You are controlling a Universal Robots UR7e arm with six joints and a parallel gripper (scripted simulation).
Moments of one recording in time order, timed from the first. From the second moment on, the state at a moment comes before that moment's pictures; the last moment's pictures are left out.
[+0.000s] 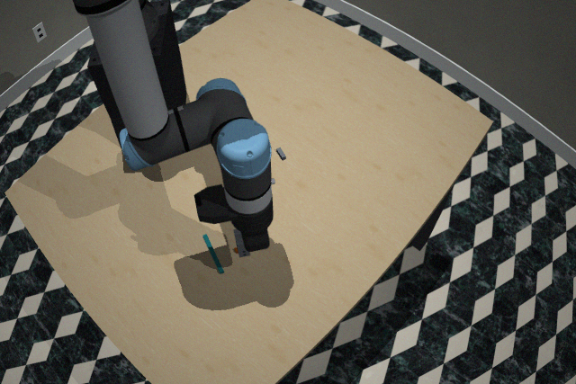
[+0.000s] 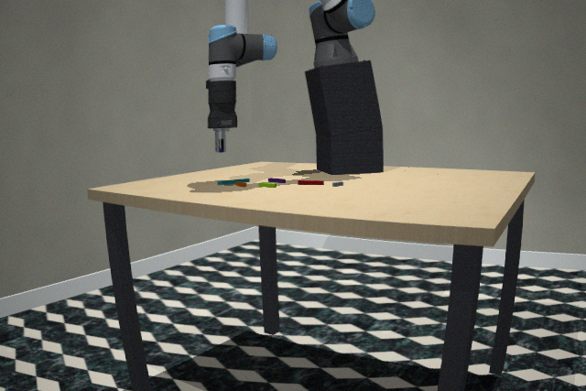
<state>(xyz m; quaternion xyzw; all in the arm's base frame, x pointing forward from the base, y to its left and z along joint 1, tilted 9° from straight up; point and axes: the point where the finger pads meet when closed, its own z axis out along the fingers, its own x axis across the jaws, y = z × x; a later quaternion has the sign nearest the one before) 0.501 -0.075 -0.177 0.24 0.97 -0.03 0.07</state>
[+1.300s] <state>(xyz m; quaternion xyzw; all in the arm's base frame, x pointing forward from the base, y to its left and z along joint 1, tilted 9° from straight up) 0.451 0.074 -0.197 0.31 0.95 -0.02 0.06</state>
